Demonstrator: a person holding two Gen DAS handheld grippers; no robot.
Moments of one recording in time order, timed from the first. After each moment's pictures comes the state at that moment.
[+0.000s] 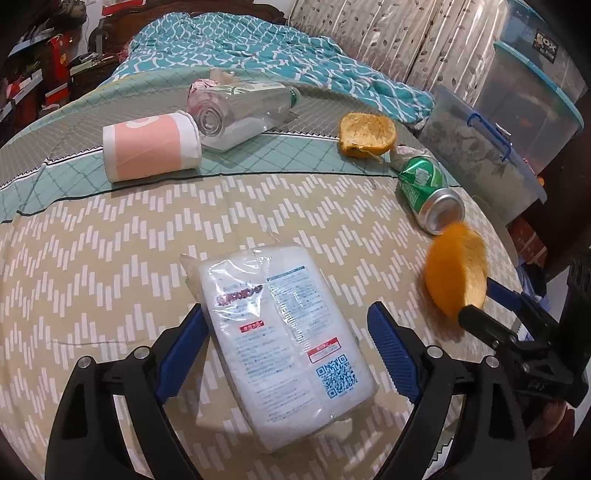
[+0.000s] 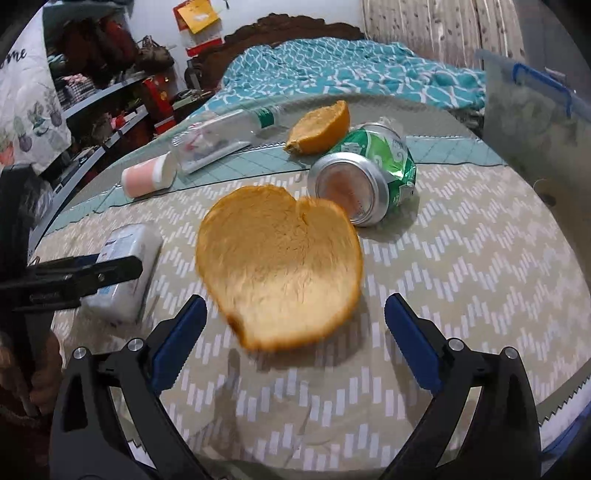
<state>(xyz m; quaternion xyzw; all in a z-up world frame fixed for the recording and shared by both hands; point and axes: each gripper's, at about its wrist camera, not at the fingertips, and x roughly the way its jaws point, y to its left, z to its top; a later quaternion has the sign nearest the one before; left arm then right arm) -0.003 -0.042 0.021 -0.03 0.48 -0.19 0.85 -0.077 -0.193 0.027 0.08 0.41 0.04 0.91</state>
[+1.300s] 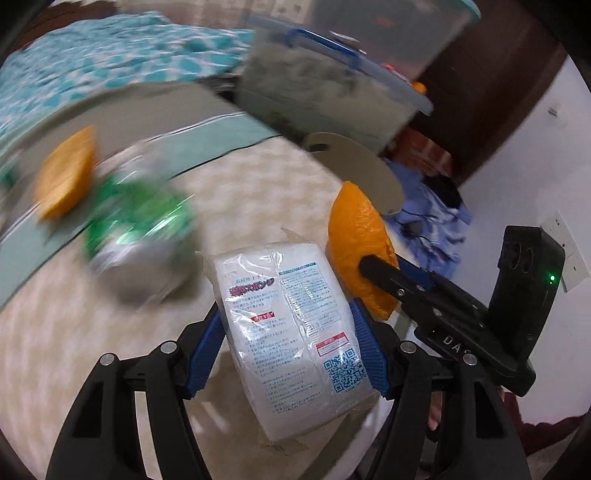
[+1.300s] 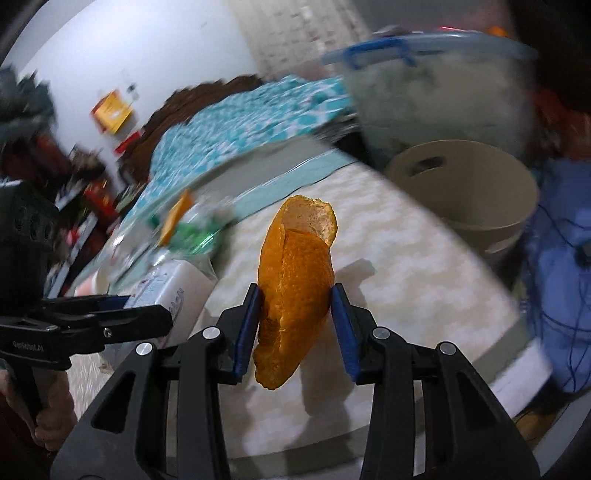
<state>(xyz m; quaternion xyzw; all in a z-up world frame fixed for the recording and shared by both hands) 0.015 -0.299 0.046 0.06 0.50 -0.45 0.74 -0.142 -0.387 0.035 0.25 0.30 -0.11 0.91</state>
